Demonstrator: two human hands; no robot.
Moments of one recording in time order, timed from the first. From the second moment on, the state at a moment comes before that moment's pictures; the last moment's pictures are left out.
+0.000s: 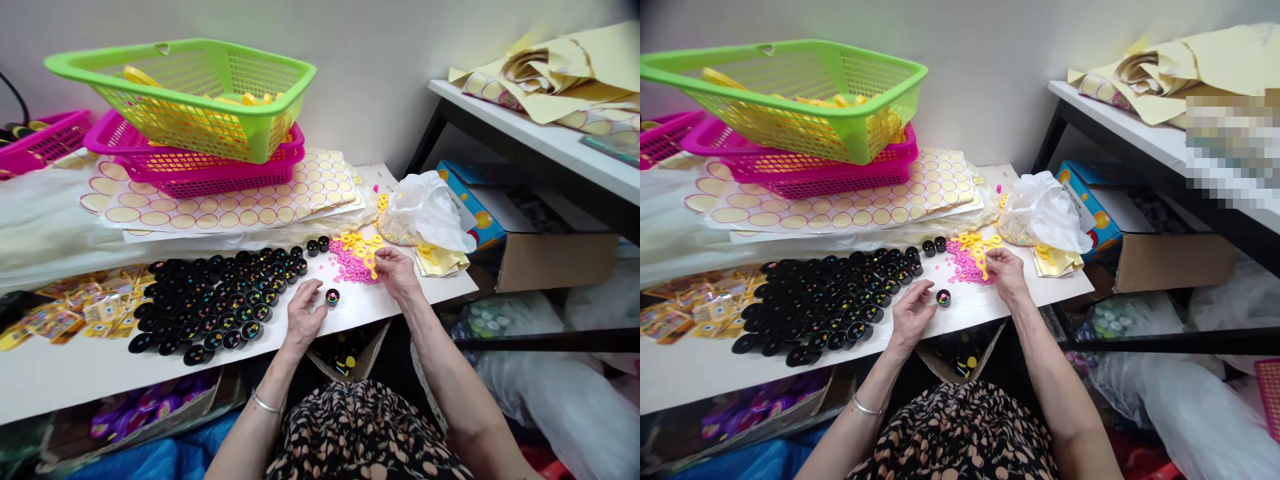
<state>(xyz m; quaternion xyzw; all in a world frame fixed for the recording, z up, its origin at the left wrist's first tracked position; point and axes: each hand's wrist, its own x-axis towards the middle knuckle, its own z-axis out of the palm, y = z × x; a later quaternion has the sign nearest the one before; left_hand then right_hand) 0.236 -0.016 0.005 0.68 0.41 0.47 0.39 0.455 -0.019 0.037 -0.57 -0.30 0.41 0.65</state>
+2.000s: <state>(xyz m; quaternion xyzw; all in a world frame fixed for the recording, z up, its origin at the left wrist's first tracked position) 0.265 -0.019 0.007 0.47 0.54 0.44 0.54 0.365 -0.047 0.012 -0.61 -0.35 0.51 0.50</state>
